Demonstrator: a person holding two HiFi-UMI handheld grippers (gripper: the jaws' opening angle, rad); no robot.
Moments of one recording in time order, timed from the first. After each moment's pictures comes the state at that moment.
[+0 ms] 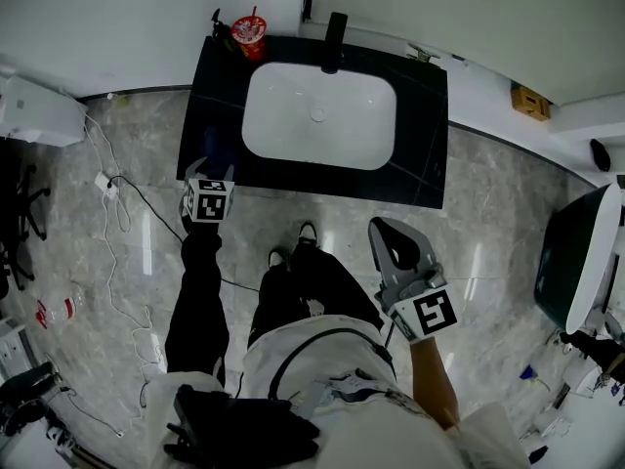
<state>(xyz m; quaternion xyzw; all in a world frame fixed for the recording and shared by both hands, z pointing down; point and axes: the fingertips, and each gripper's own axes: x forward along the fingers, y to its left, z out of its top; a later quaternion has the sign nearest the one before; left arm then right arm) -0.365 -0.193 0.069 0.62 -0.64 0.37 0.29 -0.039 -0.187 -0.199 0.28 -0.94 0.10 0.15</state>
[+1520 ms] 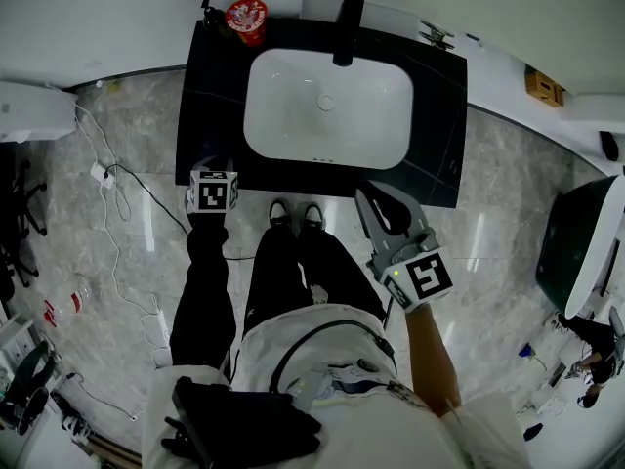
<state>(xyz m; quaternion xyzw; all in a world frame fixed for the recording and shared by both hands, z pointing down) -0.378 -0.207 0.125 0.60 -0.60 0.36 0.39 -0.110 -0.257 -0.144 0.26 -0.94 0.15 0.16</state>
